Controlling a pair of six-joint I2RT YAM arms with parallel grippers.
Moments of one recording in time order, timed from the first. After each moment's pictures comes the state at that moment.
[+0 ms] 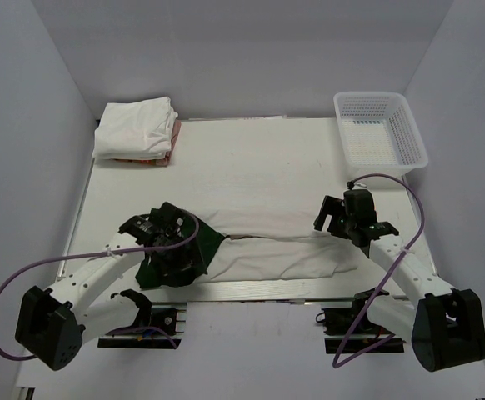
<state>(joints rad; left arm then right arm) -0.54 1.04 0.68 -1.01 0.23 -0.86 0.26 1.05 0.54 -0.32 0.03 0.44</state>
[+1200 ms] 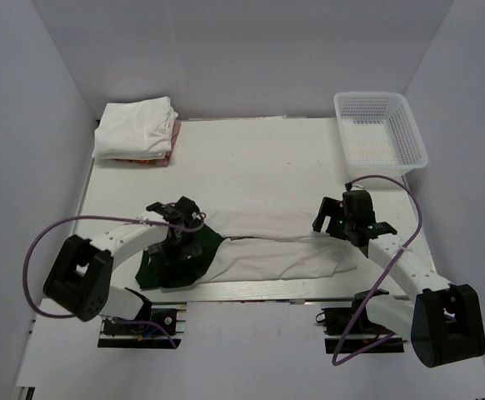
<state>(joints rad) -0.53 1.41 0.78 -0.95 -0.16 -0.94 0.26 1.08 0.53 -0.29 0.01 0.44</state>
